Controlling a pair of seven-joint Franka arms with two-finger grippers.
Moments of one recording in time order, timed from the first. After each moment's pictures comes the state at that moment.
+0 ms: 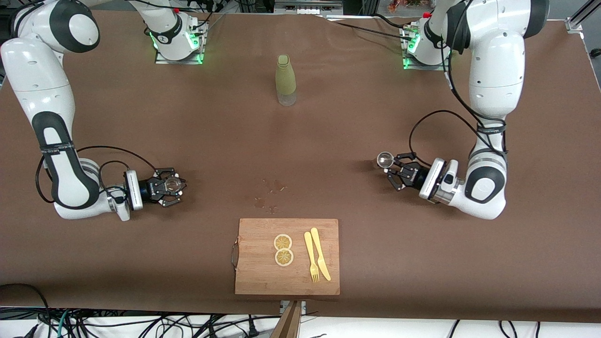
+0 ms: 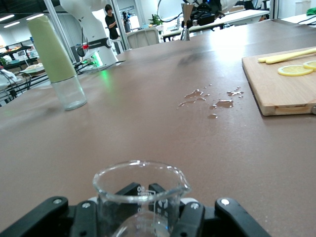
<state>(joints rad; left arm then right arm) -0.27 0.94 0.40 -1.50 -1.30 1.18 2.29 -0.37 1.07 0.28 -1.35 0.74 1.60 -2.19</state>
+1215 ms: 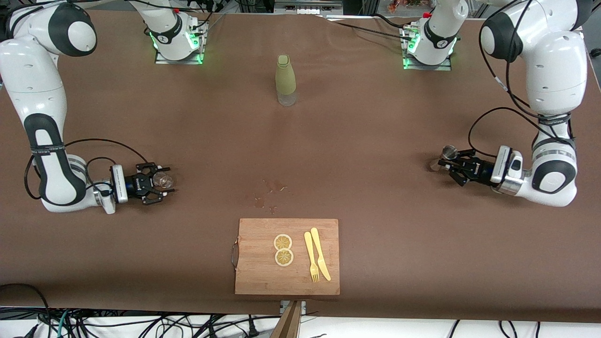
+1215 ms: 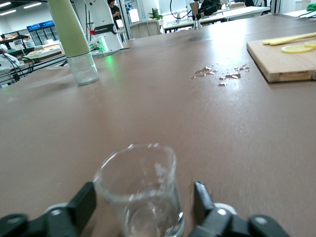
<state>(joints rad) 0.06 0.96 0.40 -1.49 -1.06 1.15 2.75 -0.39 1.08 0.15 -1.33 0.74 1.54 -2.31</state>
